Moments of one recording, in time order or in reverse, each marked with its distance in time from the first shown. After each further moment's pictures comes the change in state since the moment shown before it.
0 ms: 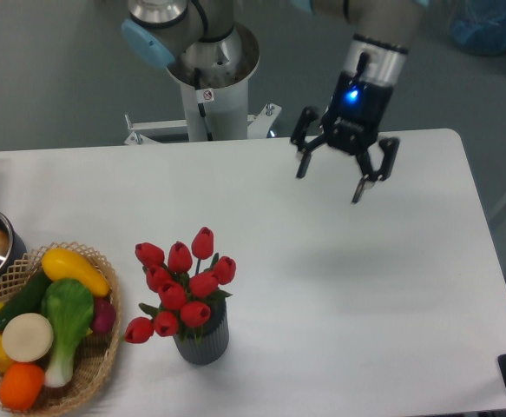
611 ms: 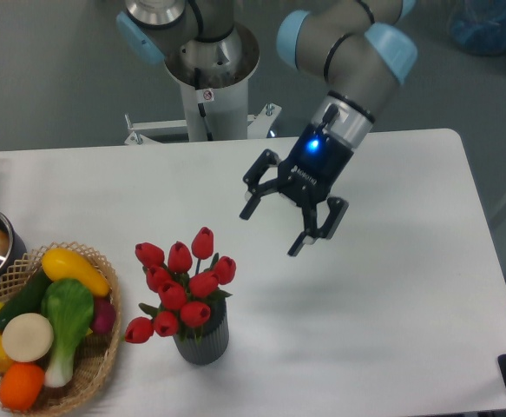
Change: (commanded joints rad) arm -0.081 -0.149 0.018 0.015 -0.169 0.074
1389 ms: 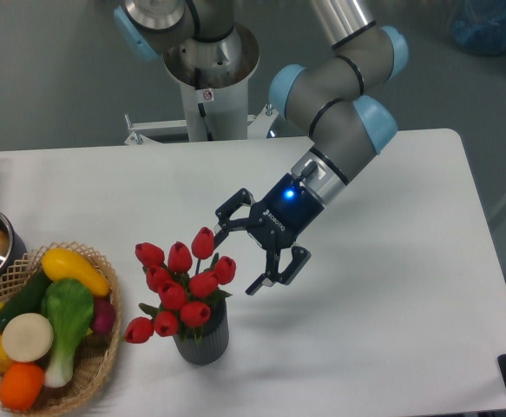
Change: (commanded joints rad) arm -0.054 -0.137 0.038 0.031 -0.143 0.009
